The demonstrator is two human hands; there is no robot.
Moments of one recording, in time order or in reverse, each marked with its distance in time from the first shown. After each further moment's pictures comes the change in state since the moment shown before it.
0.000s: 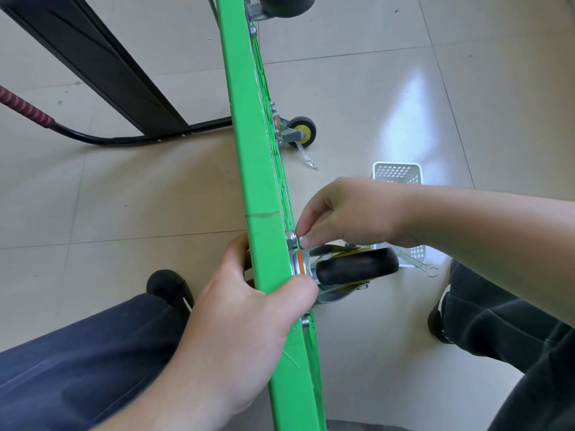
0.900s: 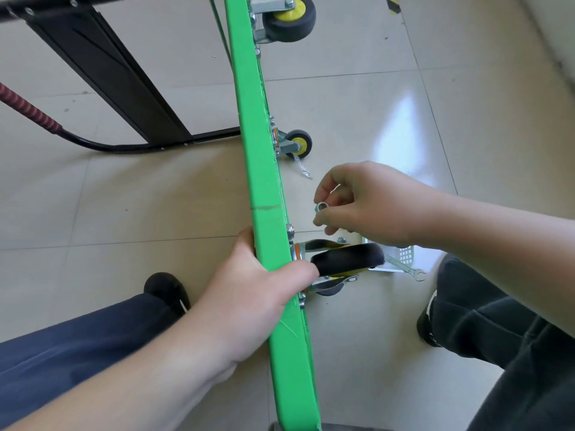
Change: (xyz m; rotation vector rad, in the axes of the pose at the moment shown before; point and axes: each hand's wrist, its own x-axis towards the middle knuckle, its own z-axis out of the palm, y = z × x) left_hand 0.003 0.002 -0.002 -0.042 -0.120 0.003; right_hand -0.048 -0.009 -0.007 -0.104 0.255 -0.137
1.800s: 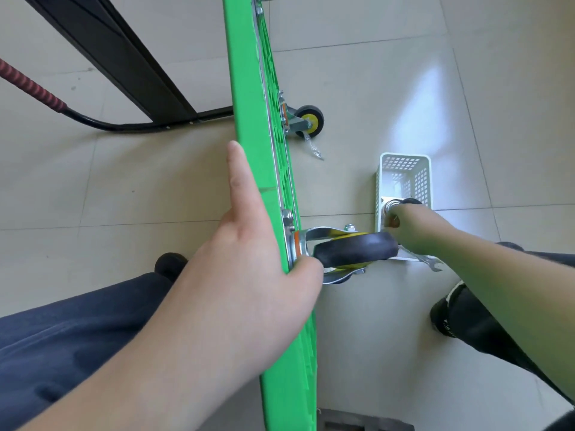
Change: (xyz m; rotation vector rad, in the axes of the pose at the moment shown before) left_hand -0.013 0.030 0.013 0.741 0.241 0.071; right_hand 0.069 0.202 0.048 -0.352 0.019 0.325
